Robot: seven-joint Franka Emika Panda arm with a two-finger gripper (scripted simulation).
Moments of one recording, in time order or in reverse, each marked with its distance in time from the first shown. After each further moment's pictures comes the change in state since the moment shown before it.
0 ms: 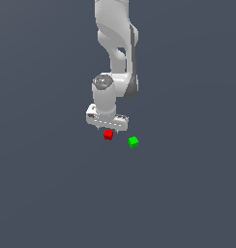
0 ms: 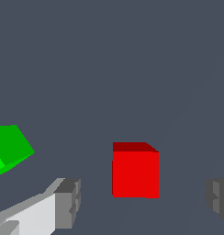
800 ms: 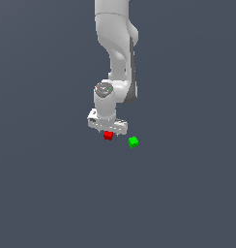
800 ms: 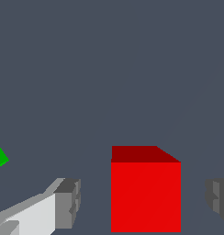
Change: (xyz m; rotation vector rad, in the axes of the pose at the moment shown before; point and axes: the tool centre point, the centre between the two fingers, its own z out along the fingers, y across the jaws) arm -0.004 0.001 0.035 0.001 0.000 0.011
